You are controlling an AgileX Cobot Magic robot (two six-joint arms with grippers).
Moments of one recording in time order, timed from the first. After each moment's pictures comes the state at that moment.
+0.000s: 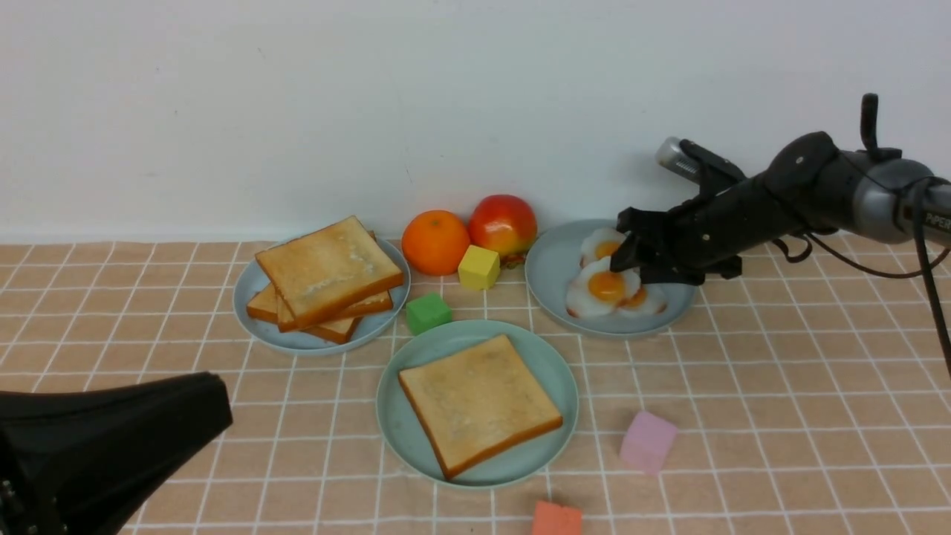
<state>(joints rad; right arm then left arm) 0.09 2.32 -1.81 0.77 0.64 -0.31 -0.81 0.48 -0.52 0.12 0.21 -0.35</state>
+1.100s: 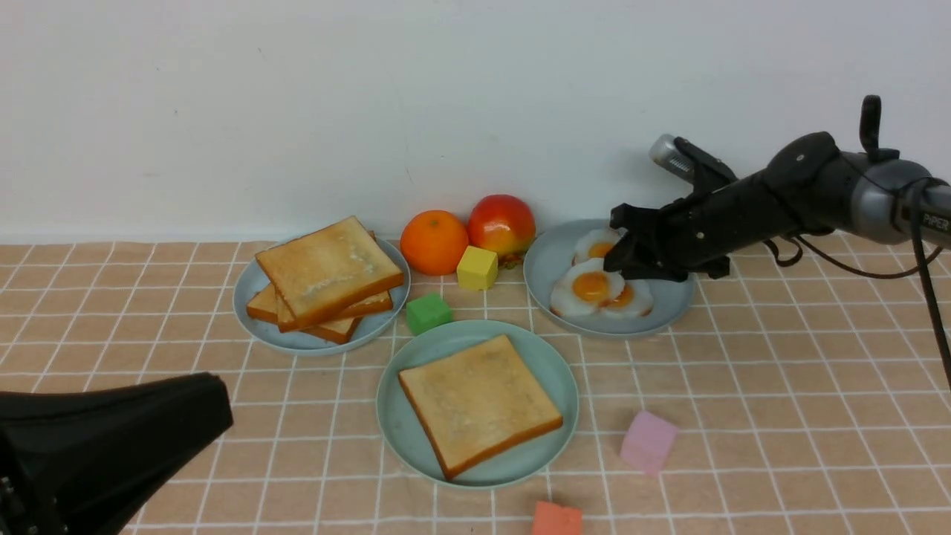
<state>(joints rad) 0.09 2.32 -1.81 0.87 0.68 -0.36 -0.81 0.48 -0.52 0.11 0.21 -0.35</state>
